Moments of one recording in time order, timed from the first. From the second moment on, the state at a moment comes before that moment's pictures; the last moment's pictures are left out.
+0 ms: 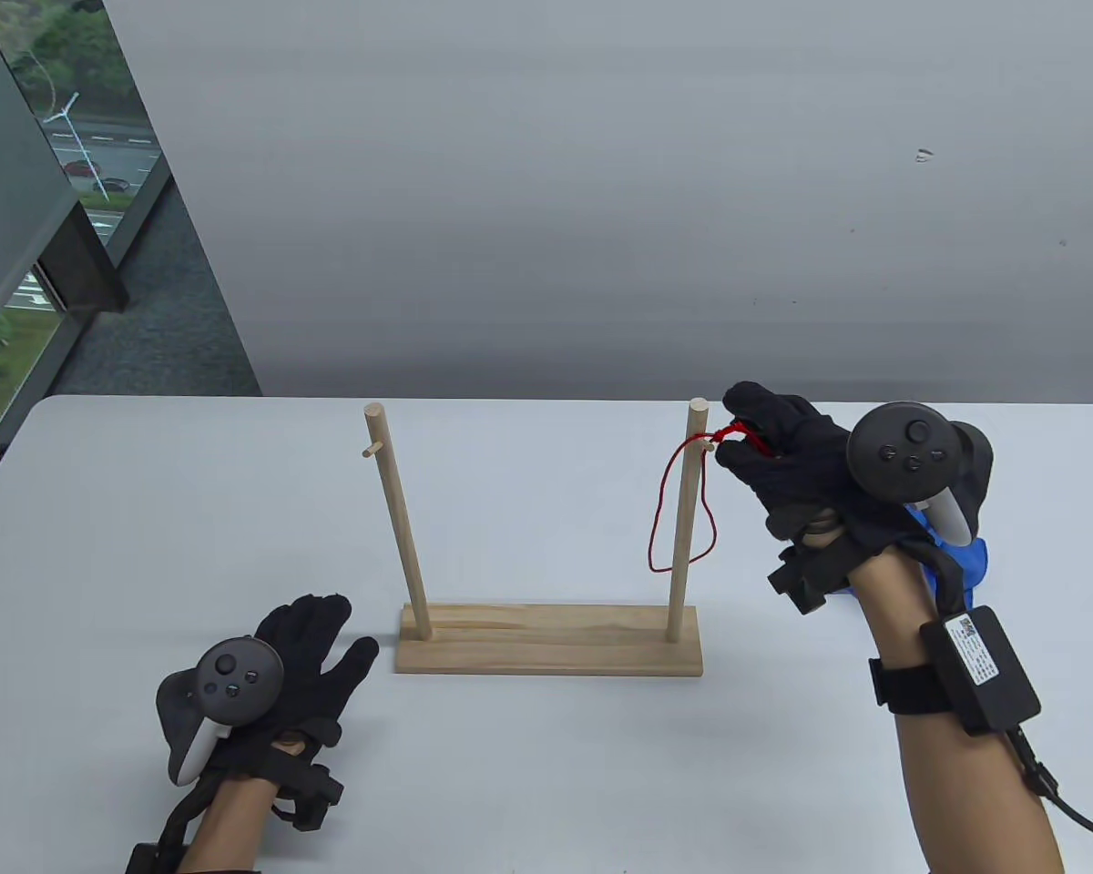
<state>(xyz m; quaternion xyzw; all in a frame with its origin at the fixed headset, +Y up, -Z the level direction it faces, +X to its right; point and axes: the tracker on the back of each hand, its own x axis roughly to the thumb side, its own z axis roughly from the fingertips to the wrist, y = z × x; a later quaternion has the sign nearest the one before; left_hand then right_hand) -0.297 -0.715 -0.313 0.04 -0.03 0.31 0.95 0.218 -0.516 -0.397 0.19 -0.14 0.91 0.34</state>
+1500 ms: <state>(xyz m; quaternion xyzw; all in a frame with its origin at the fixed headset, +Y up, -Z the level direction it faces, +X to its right) -0.158 -0.630 -0.353 0.10 -0.18 0.33 0.92 0.167 -0.755 -0.386 -0.08 0.08 0.93 0.36</state>
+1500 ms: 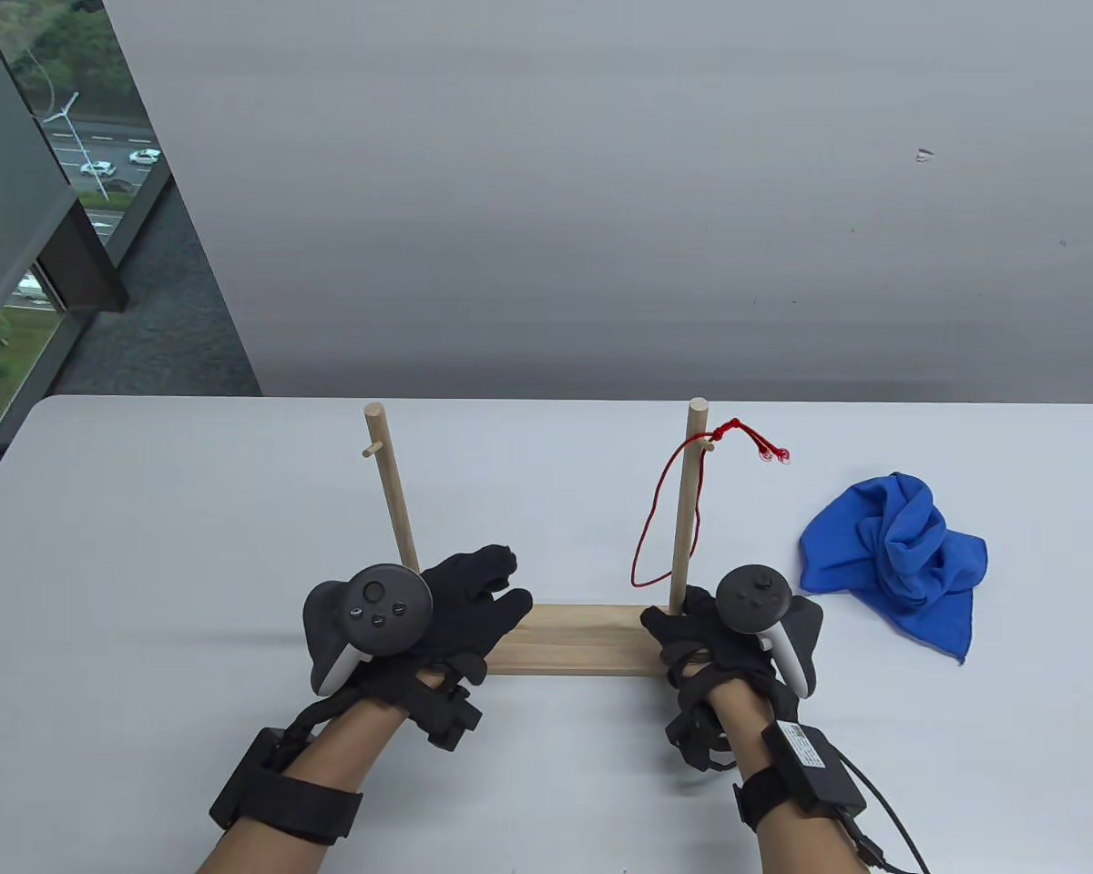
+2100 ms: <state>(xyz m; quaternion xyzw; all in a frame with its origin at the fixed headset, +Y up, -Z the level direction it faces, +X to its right) -0.089 -0.638 -0.398 0.03 -0.23 0.32 0.92 0.166 -0.758 -0.389 -0.09 0.01 0.95 0.31</state>
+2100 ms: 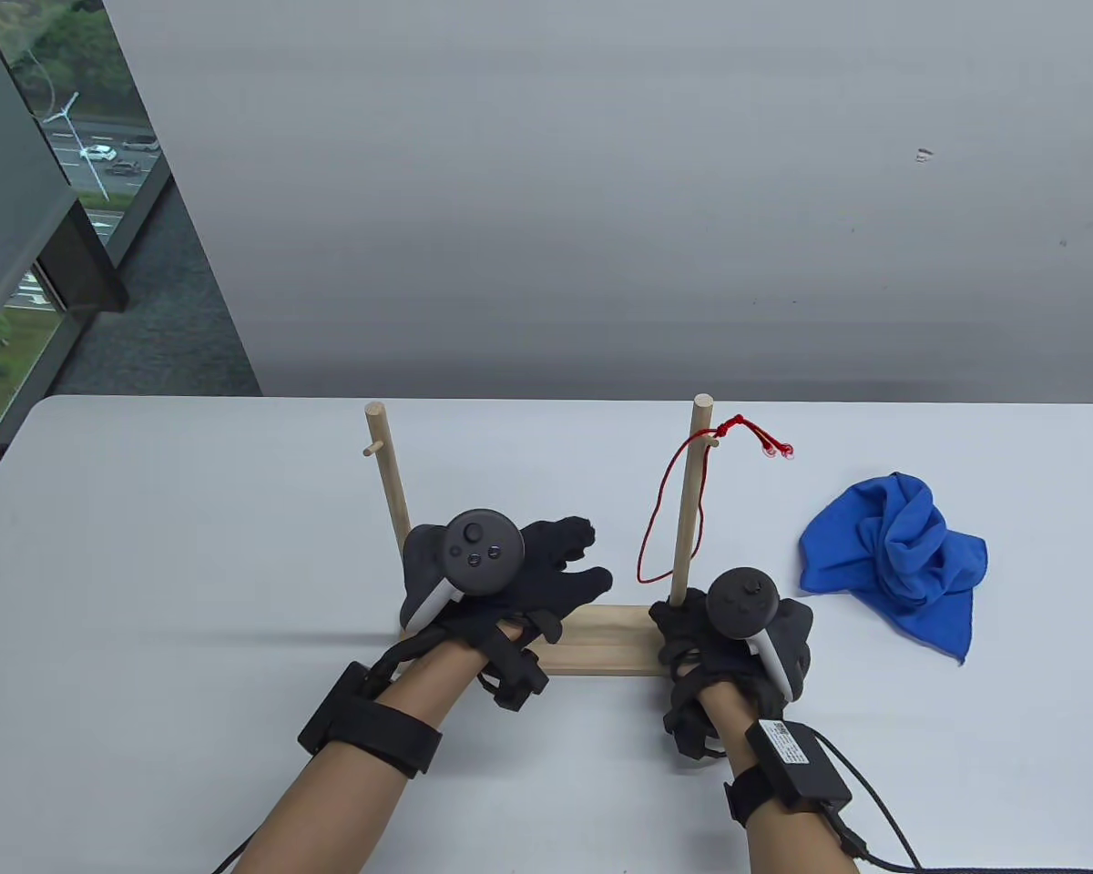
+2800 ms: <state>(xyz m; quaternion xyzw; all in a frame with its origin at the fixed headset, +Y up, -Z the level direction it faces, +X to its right) -0.024 -0.635 -0.409 0.06 -0.24 0.26 0.93 0.164 -0.758 -0.389 -0.07 0.02 0.95 0.30</state>
